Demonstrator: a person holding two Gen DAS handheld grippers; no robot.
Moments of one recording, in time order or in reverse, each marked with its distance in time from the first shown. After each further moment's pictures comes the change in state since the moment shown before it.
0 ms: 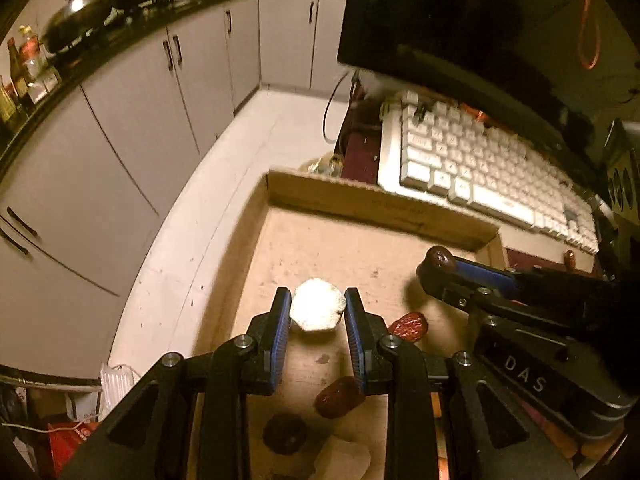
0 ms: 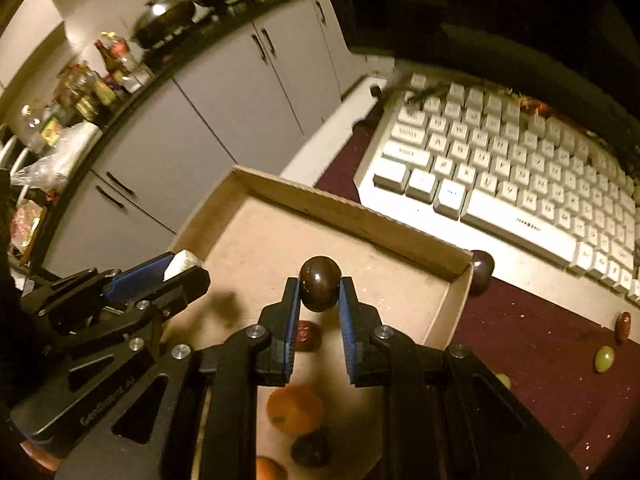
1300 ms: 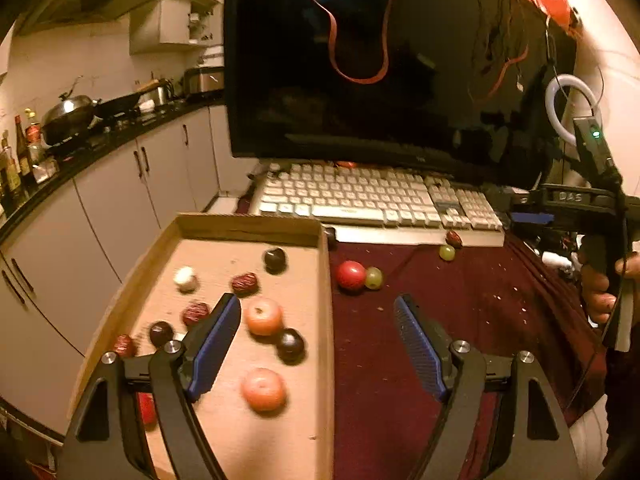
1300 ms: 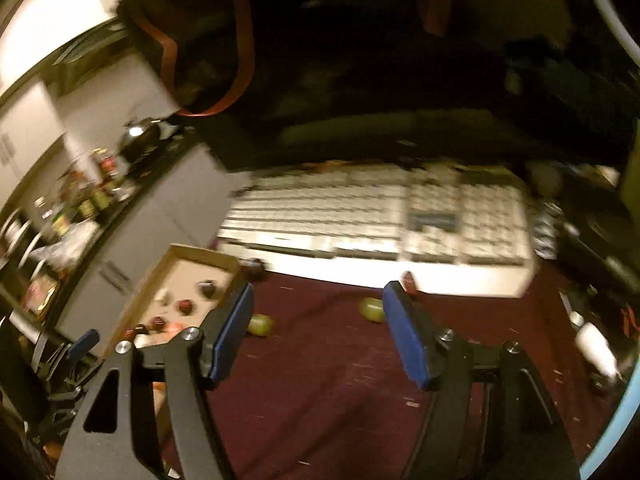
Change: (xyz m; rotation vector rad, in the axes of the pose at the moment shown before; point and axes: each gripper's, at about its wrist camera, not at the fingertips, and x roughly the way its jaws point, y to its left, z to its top) left arm -0.107 -0.115 -0.138 0.175 -0.422 -0.088; right arm -0.188 -0.204 -0.110 0.198 -0.358 -0.018
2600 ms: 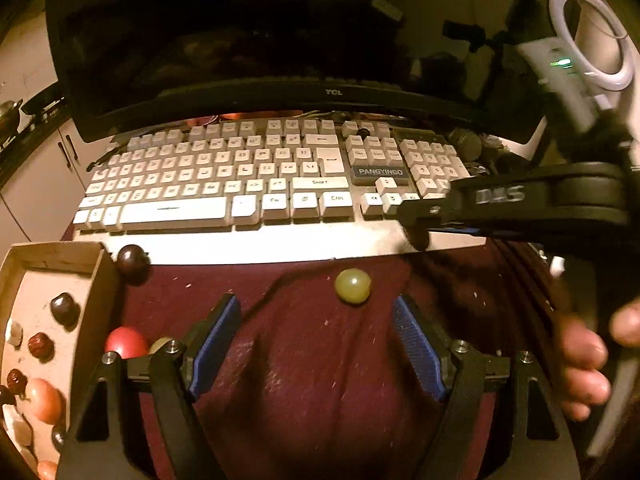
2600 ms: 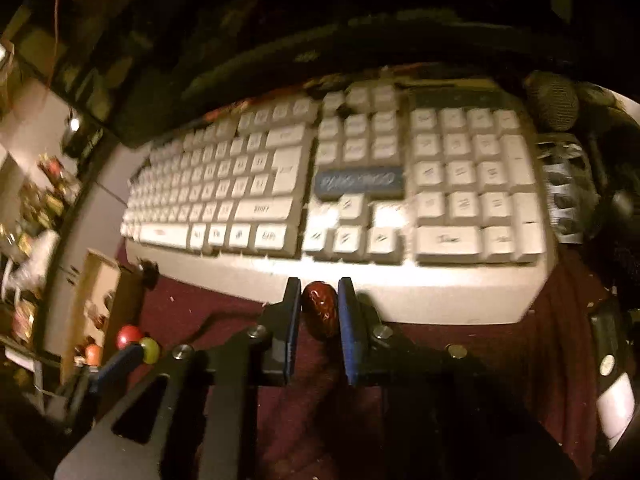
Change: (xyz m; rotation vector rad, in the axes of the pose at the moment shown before) left arm 0.161 -0.146 0.039 0.067 0.189 -0.069; right arm 0.094 -0.088 0.023 0.151 0.180 -0.034
